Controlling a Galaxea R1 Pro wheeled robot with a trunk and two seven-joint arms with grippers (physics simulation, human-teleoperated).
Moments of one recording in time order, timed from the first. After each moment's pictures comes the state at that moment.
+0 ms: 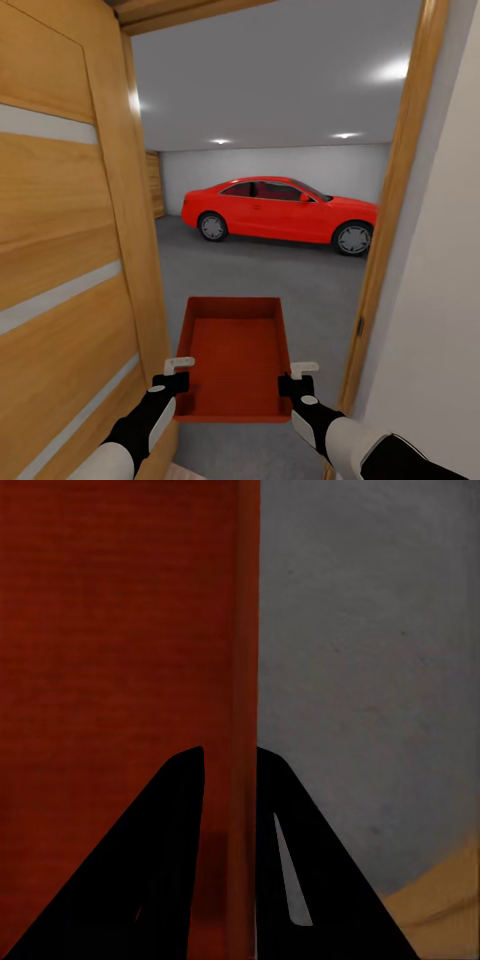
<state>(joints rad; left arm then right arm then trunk) -0.56 -0.07 -0.09 -0.56 0.12 0.18 0.21 -0.77 0.14 0.55 0.00 -0.47 -0.26 -0.18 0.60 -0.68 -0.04</state>
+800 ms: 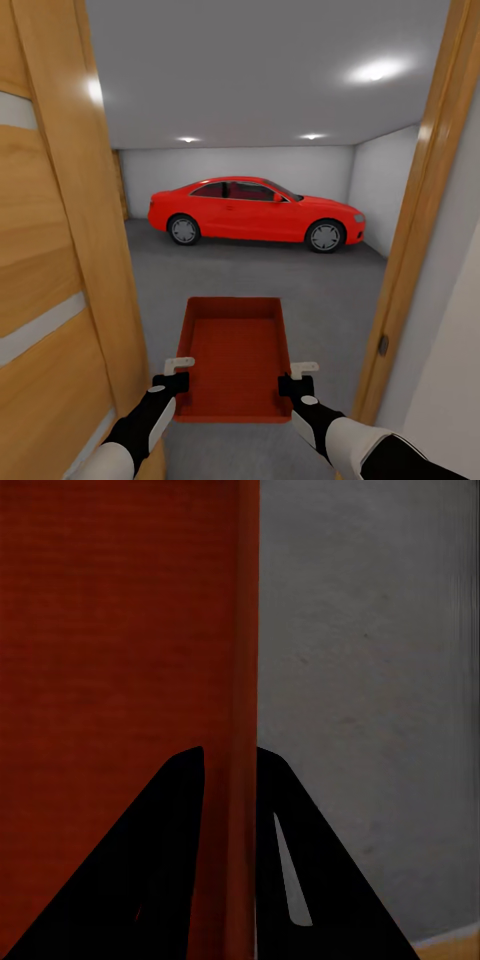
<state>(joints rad) -0.56 -0.07 -0.09 -0.55 0.12 0.17 0.20 -0.77 0.14 0.55 0.00 -0.47 -0.26 -0.18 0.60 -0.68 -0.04</state>
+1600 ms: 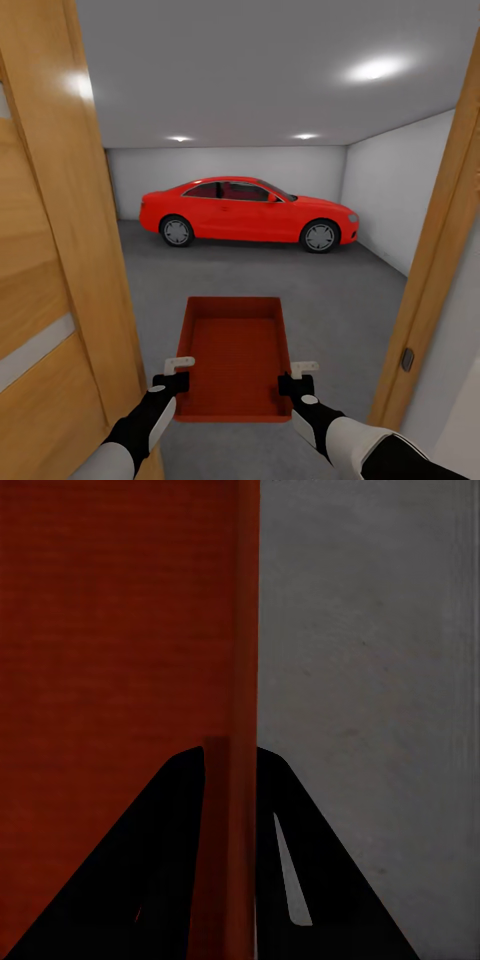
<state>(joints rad) -0.56 -0.07 -0.09 -0.56 0.13 0.17 0.21 -0.77 0.14 0.54 0.00 -0.46 -0.26 -0.18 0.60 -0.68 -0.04</state>
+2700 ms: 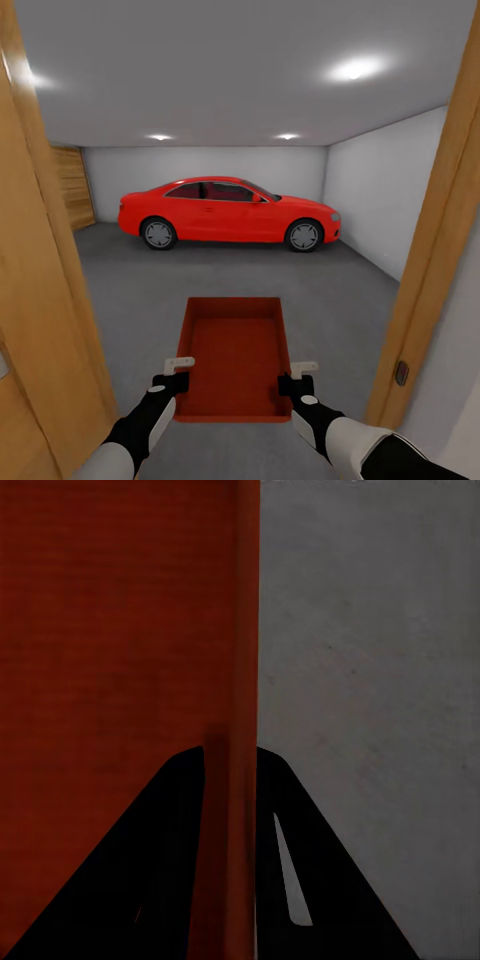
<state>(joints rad) -0.56 -0.07 -0.09 -0.56 0.13 0.17 0.21 -0.77 0.14 0.55 0.00 -0.46 -0.26 -0.18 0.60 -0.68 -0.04</state>
